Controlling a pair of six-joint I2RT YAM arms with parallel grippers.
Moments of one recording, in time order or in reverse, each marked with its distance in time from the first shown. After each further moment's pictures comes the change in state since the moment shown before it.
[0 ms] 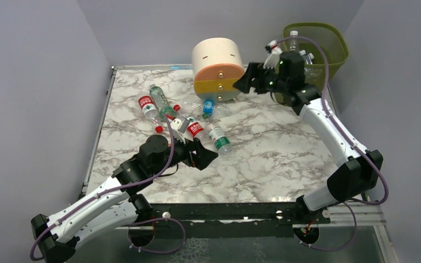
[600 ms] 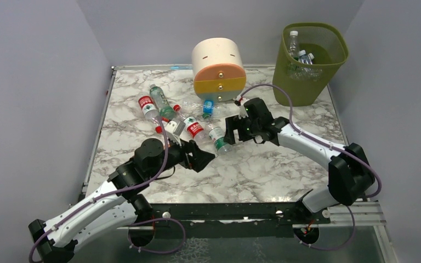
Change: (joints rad) left arm 0.000 -0.053 -0.015 -0.012 -0.013 -0.002; right arm 0.317 -0.032 -0.528 0.010 0.221 -0.074
